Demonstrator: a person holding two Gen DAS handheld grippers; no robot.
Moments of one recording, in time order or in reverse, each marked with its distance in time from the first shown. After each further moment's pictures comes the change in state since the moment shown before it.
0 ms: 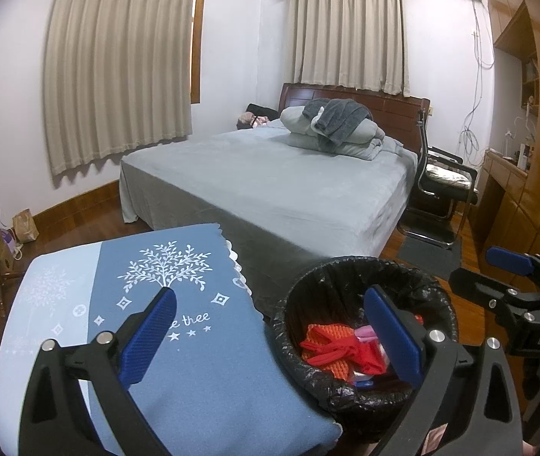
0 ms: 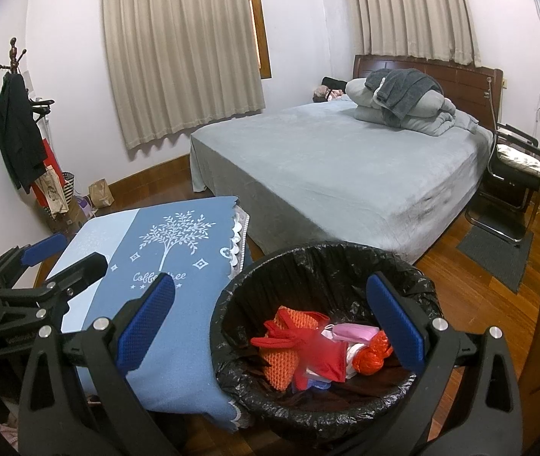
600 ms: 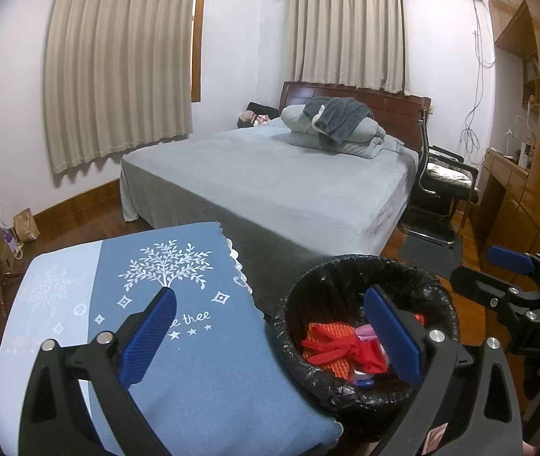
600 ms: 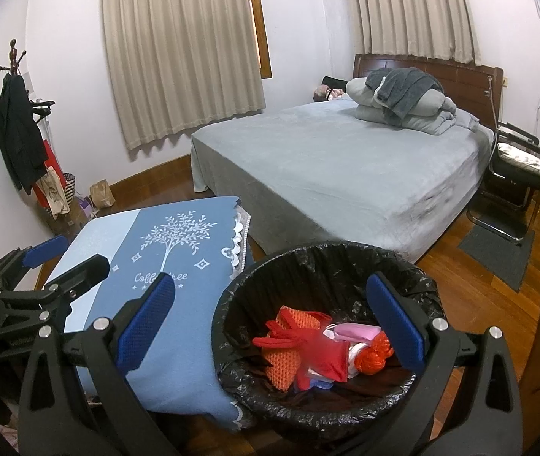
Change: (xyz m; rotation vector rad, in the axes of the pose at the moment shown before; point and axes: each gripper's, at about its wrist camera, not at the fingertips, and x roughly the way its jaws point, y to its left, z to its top) left arm -0.001 0.001 0.000 0.000 0.001 0.002; right arm 0.003 0.004 -0.001 0.005 0.002 0.005
